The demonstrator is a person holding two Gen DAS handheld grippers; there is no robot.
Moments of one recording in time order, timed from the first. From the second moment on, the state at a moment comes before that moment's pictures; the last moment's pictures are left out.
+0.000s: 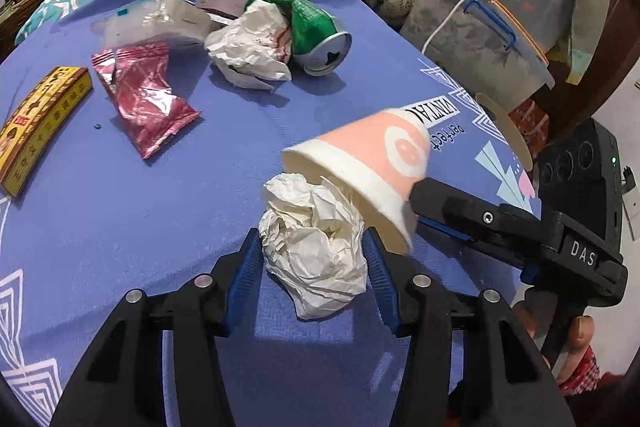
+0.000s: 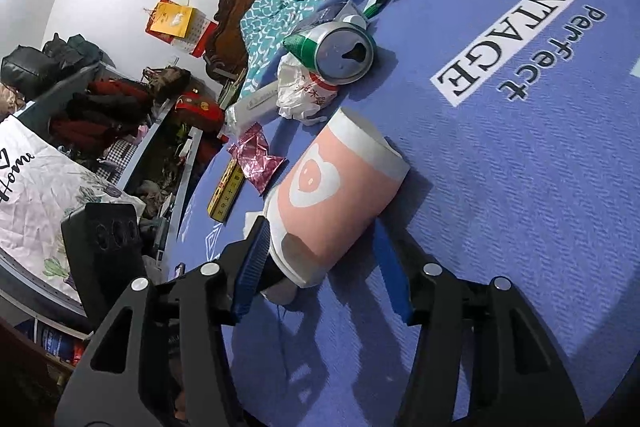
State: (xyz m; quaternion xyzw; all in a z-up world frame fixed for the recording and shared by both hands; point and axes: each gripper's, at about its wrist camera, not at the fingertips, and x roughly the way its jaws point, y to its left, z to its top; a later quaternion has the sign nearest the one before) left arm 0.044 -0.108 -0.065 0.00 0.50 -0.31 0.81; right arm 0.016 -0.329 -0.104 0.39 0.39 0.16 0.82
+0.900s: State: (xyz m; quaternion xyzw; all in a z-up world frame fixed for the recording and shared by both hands) left arm 0.054 -0.162 -0.057 0.06 0.50 -0.37 0.78; right arm -0.018 -0.443 -0.099 0.42 0.30 0.00 0.85
